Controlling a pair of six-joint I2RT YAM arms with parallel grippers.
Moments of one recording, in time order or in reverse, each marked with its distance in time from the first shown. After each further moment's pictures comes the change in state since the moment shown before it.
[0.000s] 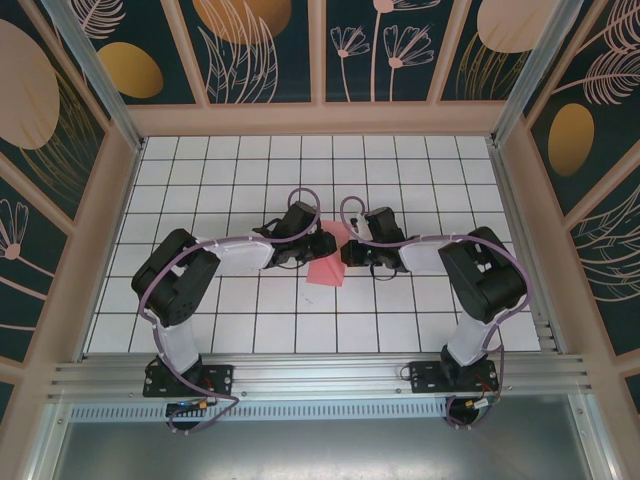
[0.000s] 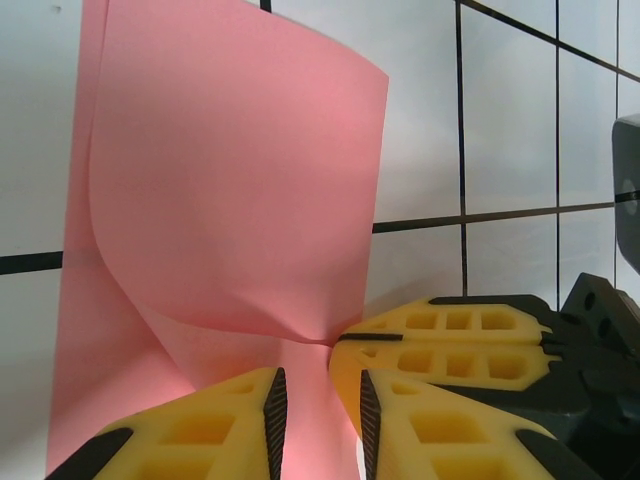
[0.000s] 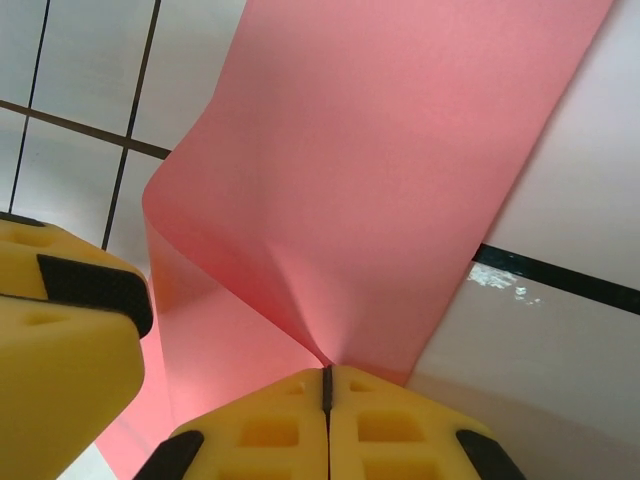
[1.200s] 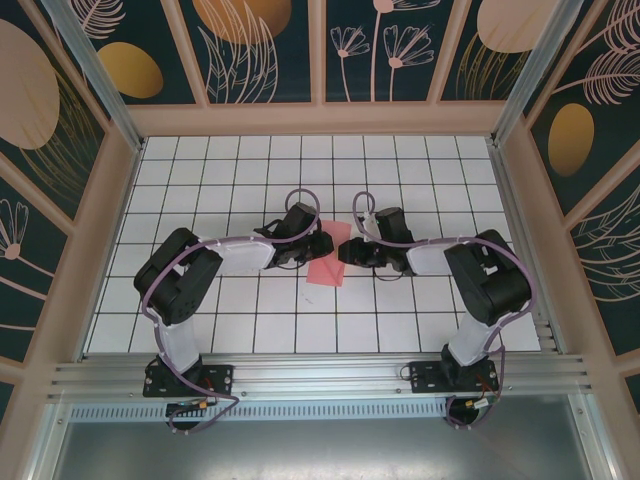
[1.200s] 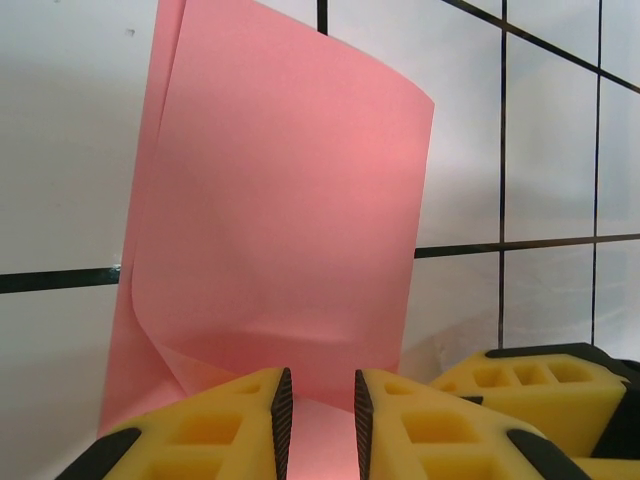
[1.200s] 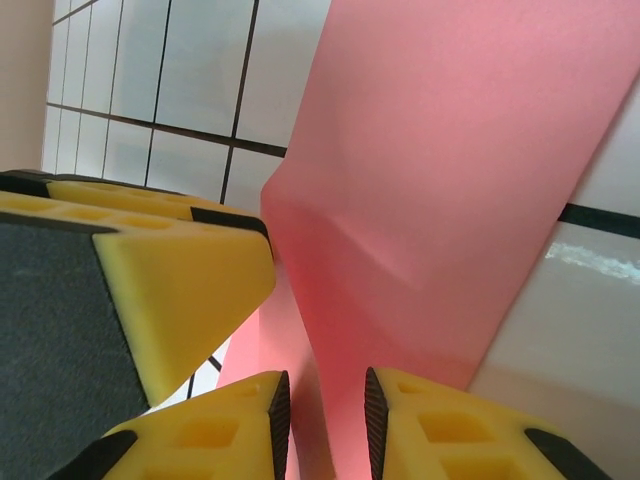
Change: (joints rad) left arm 0.000 0.015 -0.001 0.000 -0.060 -0.020; right arm -0.053 -0.033 -0.066 0.116 -0.204 0.135
